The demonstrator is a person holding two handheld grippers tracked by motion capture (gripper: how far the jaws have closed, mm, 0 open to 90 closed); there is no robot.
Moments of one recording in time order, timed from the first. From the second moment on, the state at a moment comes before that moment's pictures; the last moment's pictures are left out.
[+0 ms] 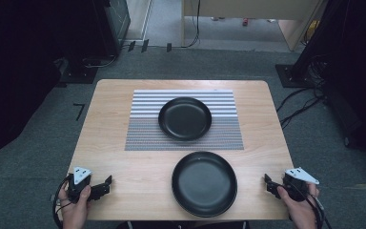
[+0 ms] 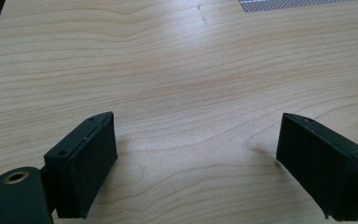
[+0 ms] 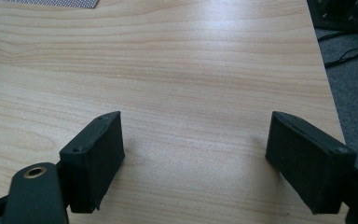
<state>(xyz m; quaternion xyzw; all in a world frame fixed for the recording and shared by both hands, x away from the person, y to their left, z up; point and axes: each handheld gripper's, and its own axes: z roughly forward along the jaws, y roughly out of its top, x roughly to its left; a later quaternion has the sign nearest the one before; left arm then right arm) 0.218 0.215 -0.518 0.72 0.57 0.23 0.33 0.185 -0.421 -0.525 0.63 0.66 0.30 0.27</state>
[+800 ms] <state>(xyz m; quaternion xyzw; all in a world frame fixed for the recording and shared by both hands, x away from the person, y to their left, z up) 0.219 0.214 -0.519 0.72 0.57 0.25 0.31 0.186 -0.420 -0.525 0.62 0.67 0.30 0.26</state>
